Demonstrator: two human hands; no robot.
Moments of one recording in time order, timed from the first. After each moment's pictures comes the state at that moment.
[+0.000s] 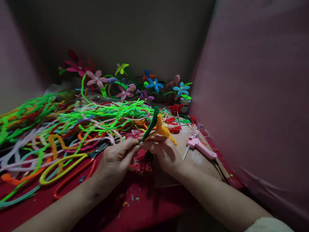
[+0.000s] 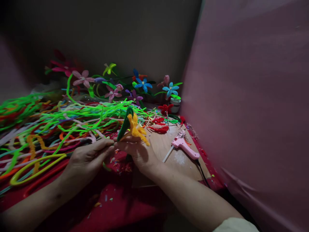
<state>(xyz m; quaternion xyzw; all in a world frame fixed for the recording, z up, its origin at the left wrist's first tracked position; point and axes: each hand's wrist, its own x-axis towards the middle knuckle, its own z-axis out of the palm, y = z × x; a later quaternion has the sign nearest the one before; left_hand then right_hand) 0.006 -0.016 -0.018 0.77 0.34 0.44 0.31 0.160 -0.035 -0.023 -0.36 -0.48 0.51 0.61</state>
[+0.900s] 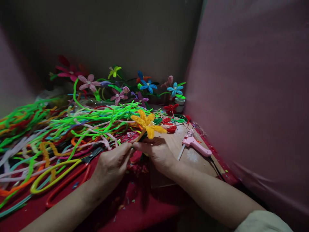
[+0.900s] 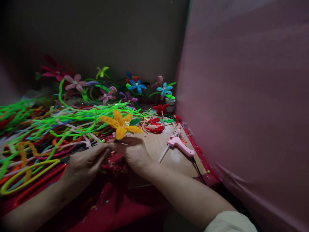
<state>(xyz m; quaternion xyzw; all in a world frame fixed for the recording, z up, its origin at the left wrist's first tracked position) 0.009 -0.015 -0.021 0.79 0.37 0.41 0.26 0.157 -0.034 -0.021 -0.39 -0.46 0.52 0.61</state>
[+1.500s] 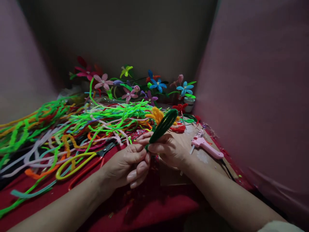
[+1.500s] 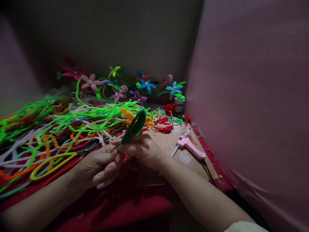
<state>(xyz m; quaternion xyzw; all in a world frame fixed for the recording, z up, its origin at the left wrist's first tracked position) 0.010 -0.015 -0.022 0.41 0.12 0.21 0.88 0.170 -0.033 -0.019 -0.26 -0.56 0.59 0.52</state>
